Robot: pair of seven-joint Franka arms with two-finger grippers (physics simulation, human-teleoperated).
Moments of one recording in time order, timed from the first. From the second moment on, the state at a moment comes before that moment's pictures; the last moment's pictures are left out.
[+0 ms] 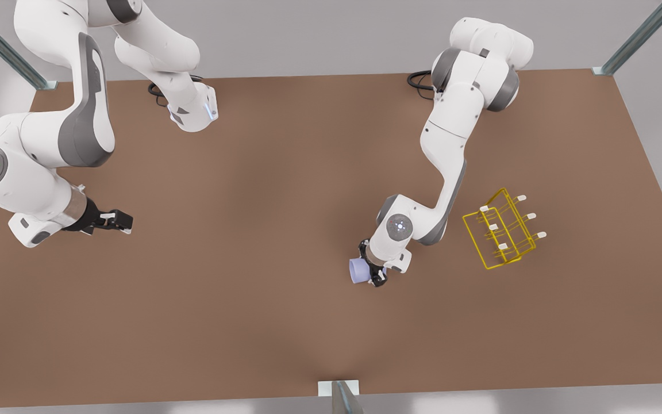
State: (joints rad) left arm -0.51 0.90 -0.06 -1.46 -0.09 2.53 -2.36; right arm -0.15 0.21 0.19 -1.50 -0.03 1.66 0.04
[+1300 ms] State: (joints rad) left arm -0.89 0.92 0.65 -1.54 0.96 1.58 -2.17; right arm -0.15 0.21 0.19 -1.50 -0.03 1.66 0.06
